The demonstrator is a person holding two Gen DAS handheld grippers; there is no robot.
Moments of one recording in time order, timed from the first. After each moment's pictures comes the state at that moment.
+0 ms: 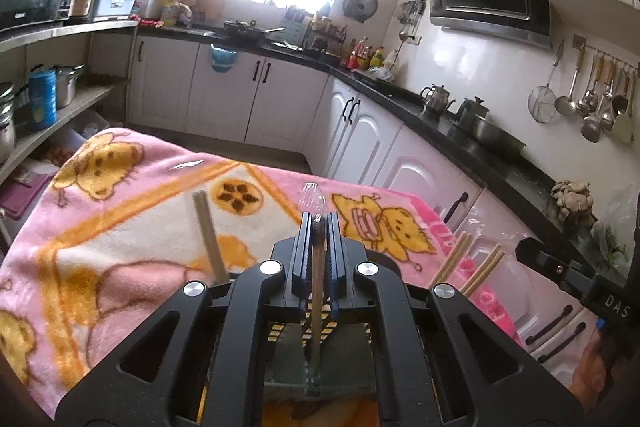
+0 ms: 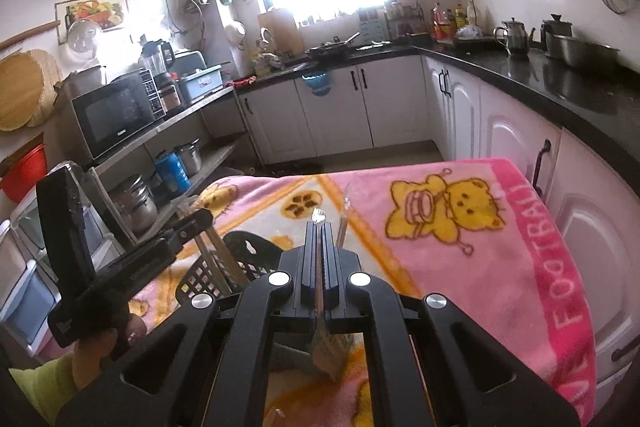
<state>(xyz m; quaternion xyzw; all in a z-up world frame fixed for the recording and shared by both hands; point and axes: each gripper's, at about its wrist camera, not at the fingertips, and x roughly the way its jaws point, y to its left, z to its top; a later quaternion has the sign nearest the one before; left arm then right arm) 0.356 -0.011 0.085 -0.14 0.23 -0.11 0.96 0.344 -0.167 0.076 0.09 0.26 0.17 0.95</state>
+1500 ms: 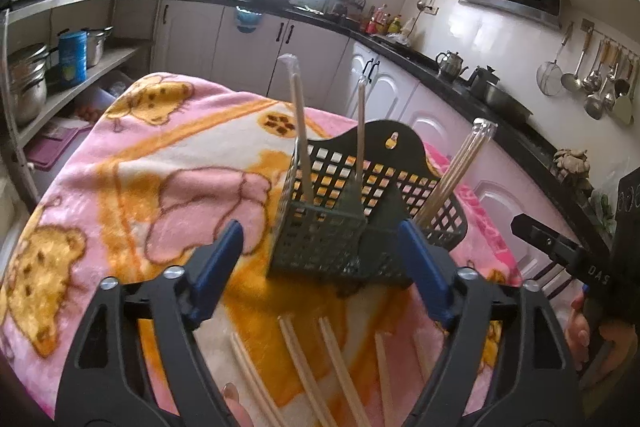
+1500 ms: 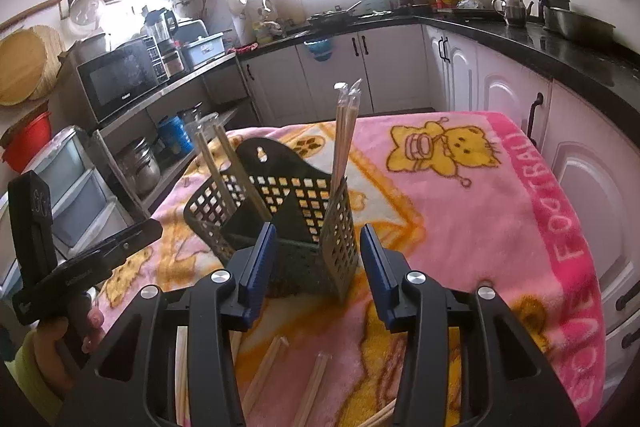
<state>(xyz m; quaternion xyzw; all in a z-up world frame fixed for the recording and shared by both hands) 0.263 0.032 0.049 -0.14 0.30 -0.09 0.94 0.286 -0.159 0.037 0.08 0.31 0.18 0.93</state>
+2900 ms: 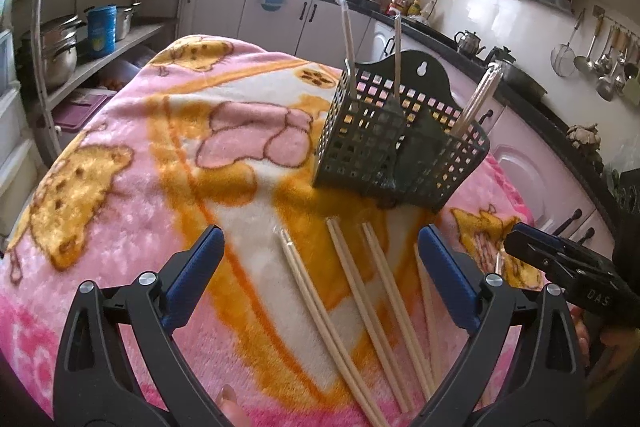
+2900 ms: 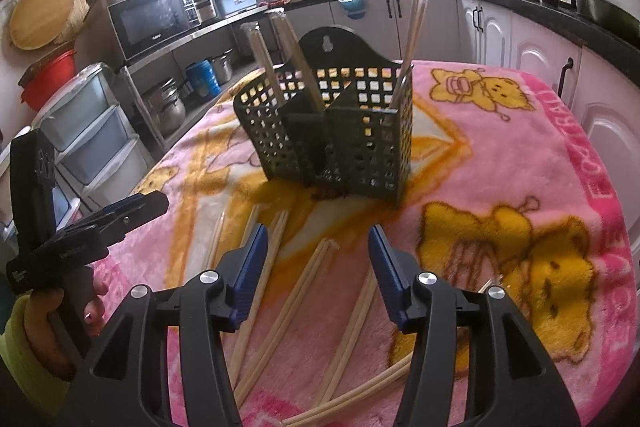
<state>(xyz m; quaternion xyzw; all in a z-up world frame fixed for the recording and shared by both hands) 0.195 0.054 0.004 -0.13 0.33 -0.06 0.93 0.232 -0.113 -0.013 0.04 0.36 0.23 0.90</state>
